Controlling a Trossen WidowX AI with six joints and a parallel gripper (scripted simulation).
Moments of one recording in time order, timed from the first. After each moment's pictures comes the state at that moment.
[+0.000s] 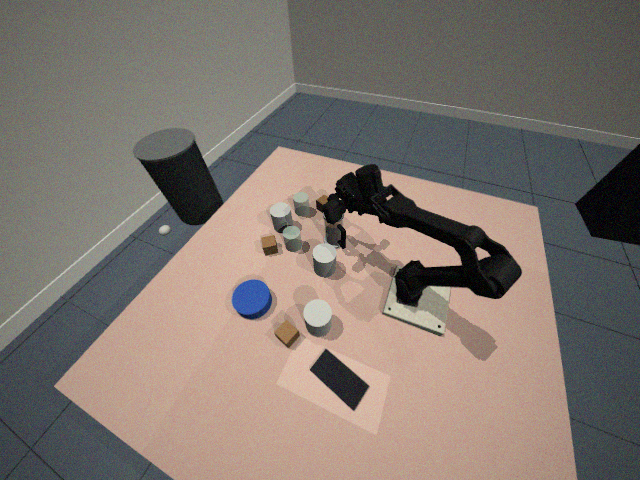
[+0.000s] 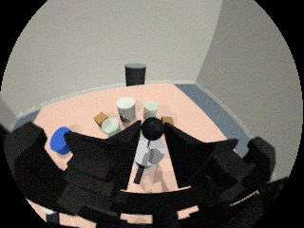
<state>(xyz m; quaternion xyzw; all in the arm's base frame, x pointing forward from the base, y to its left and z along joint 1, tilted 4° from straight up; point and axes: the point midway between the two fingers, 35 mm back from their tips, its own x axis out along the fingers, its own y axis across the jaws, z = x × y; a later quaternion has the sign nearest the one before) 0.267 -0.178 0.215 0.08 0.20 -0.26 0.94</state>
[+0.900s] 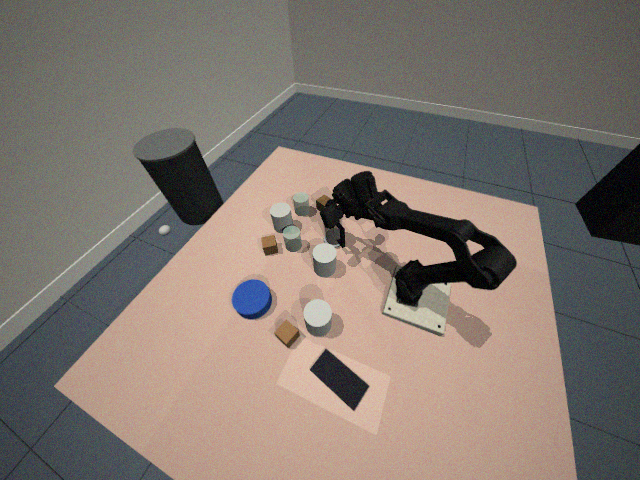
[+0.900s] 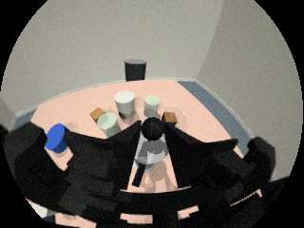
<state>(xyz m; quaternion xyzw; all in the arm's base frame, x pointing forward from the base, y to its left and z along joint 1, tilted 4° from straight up) 0.276 -0.181 0.187 0.08 0.21 -0.26 0.94</state>
